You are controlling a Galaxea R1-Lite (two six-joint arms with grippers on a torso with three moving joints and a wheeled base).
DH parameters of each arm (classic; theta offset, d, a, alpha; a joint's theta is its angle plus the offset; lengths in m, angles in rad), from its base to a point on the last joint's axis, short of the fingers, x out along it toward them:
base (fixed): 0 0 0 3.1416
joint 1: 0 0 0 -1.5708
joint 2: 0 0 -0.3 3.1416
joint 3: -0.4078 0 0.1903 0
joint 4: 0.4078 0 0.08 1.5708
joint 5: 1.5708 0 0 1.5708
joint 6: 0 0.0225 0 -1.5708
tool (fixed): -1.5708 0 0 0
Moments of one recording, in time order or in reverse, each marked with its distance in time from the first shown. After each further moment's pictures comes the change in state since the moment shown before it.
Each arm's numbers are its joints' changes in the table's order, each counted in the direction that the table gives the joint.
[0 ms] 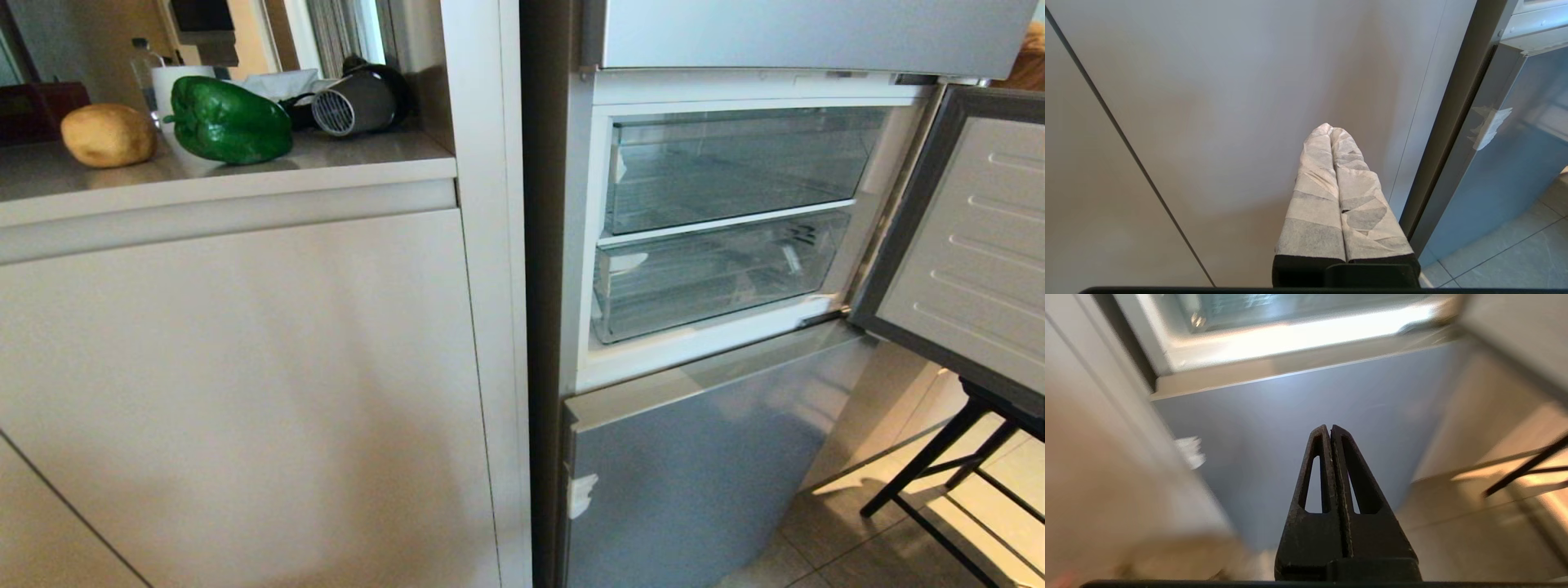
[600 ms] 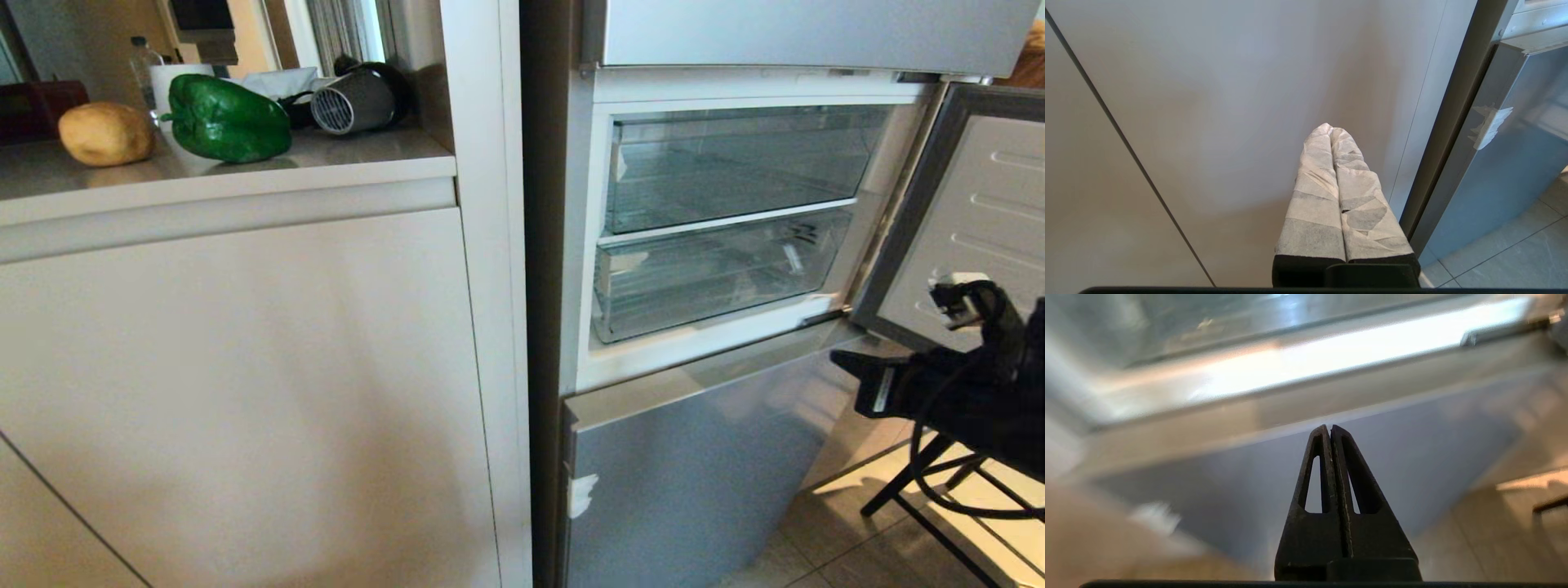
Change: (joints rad) left arm 0.000 0.000 0.000 0.000 0.000 0.000; right arm -0.004 -0.928 -0.075 -0.788 0.034 0.016
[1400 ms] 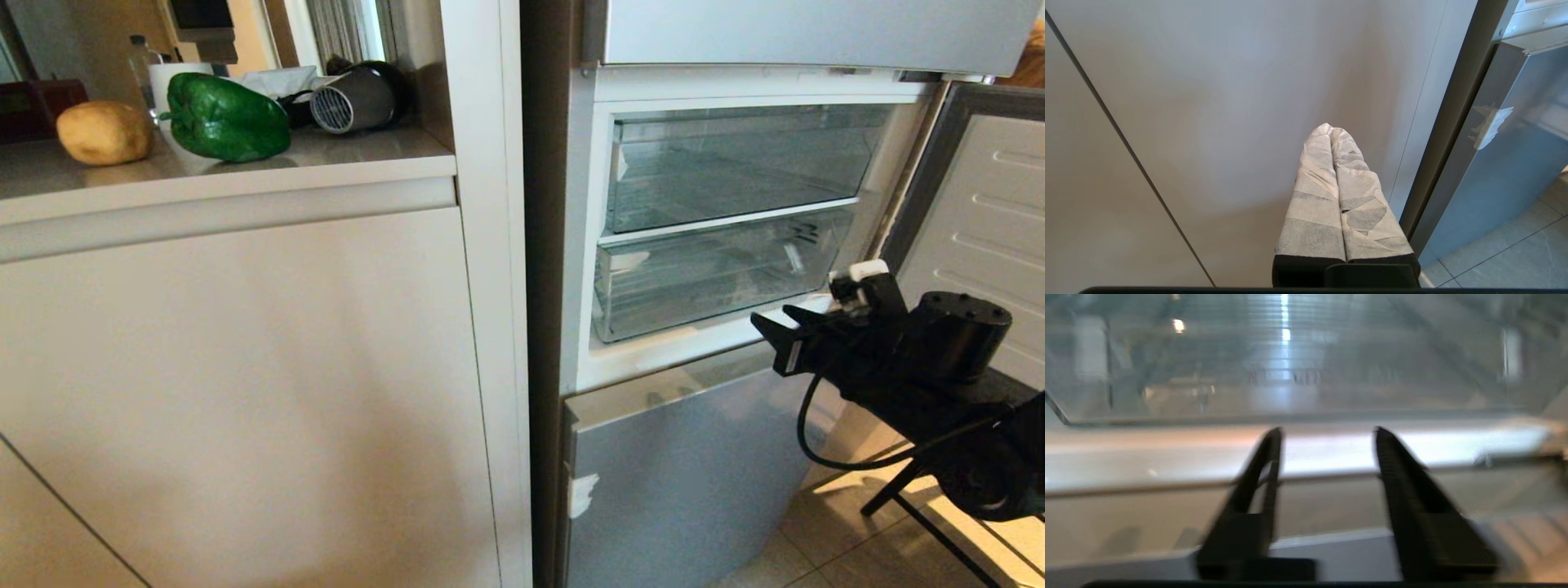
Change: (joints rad) left arm 0.000 0.000 0.000 0.000 0.000 0.000; right arm -0.051 -0.358 -0.125 -0.475 -0.011 -0.162
